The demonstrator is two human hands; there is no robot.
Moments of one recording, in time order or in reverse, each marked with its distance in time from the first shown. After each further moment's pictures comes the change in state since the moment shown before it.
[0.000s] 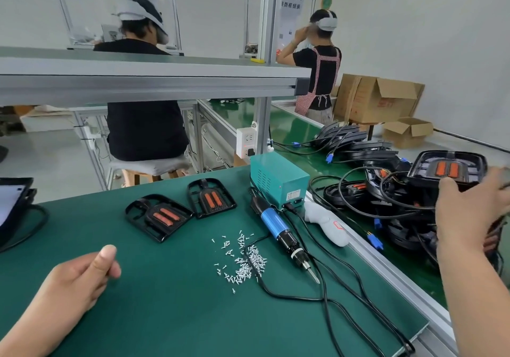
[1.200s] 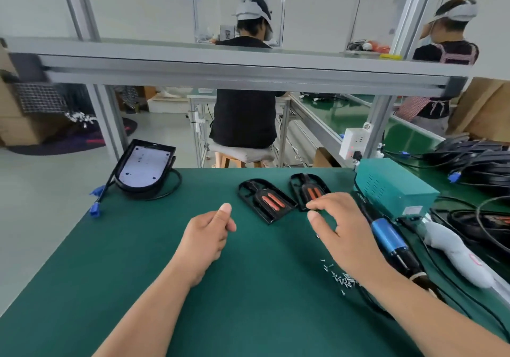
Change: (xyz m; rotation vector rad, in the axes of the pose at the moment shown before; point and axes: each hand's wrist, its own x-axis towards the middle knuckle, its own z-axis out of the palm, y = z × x) left_hand -0.016 0.041 0.013 -0.336 0.107 -0.111; right_hand -0.333 -0.171 0.082 0.358 -1.088 -0.795
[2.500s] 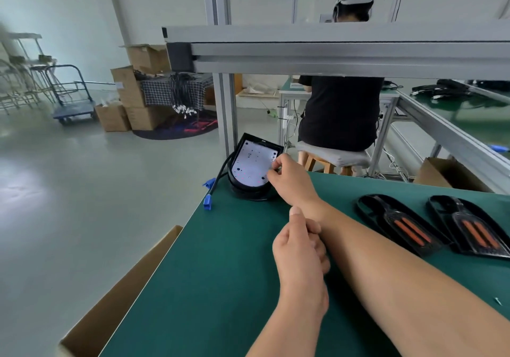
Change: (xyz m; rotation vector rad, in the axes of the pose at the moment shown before) left_hand 0.016 -0.007 -0.018 -0.652 0.421 -0.087; right_hand 0.191 -0.132 0.308 0.190 -0.308 0.067
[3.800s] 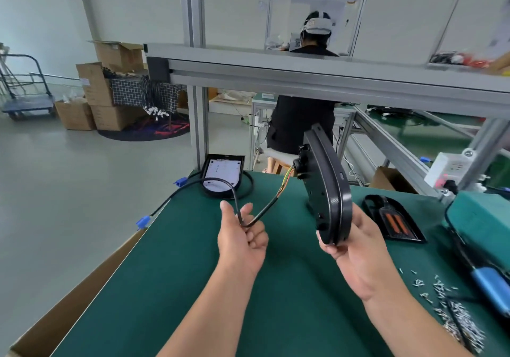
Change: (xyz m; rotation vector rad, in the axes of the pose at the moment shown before) left_hand 0.017 0.025 -0.019 -0.453 0.040 -0.185; right_hand -0.205 0.009 -0.157 1.089 0.054 0.126
